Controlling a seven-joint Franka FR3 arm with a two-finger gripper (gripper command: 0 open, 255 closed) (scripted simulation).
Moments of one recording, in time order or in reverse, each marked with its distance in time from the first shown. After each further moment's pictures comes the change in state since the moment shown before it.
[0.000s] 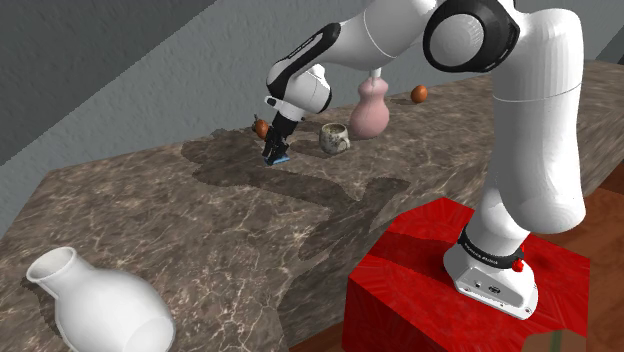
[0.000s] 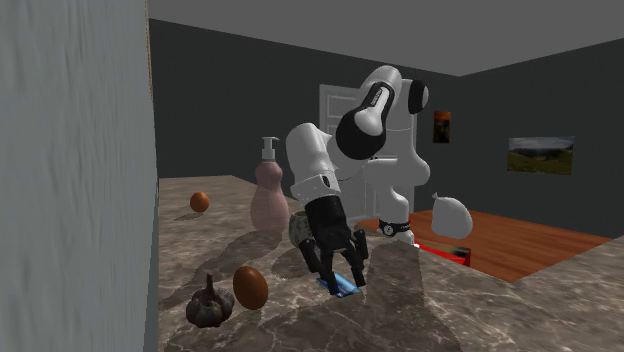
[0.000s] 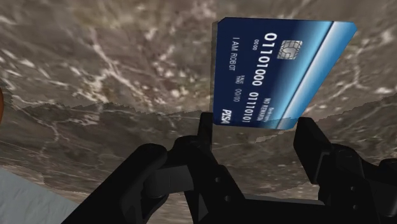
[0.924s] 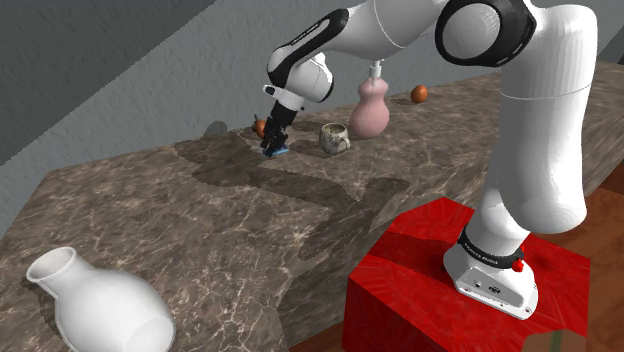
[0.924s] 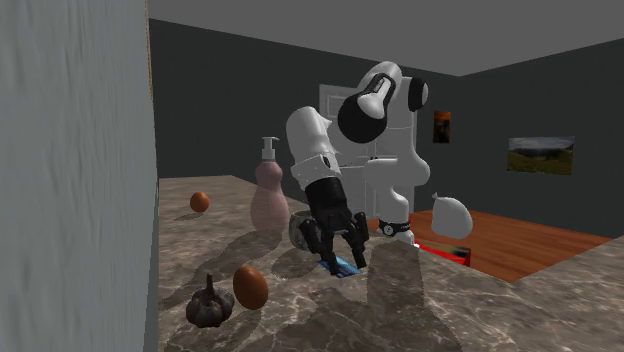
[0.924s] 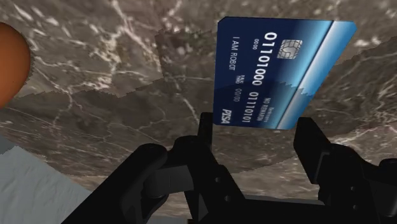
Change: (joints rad) arm 0.013 -0.057 -0.021 0.007 -0.062 -0.042 0.067
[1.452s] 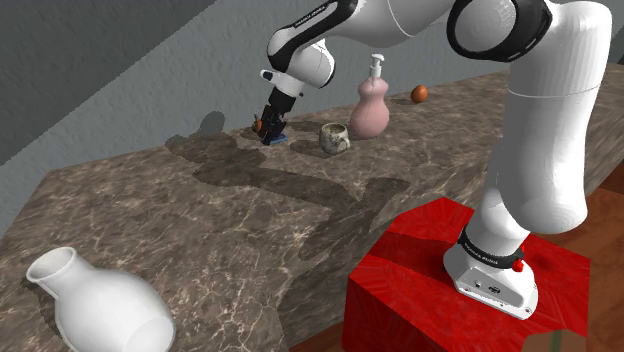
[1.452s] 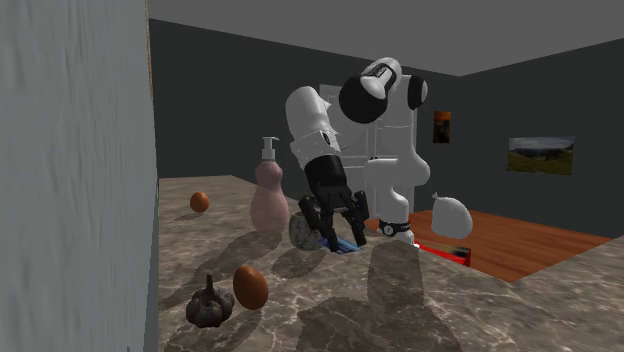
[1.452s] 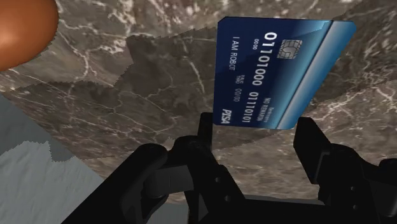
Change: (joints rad) arm 0.010 -0.052 -0.020 0.034 -0.070 -0.061 0.079
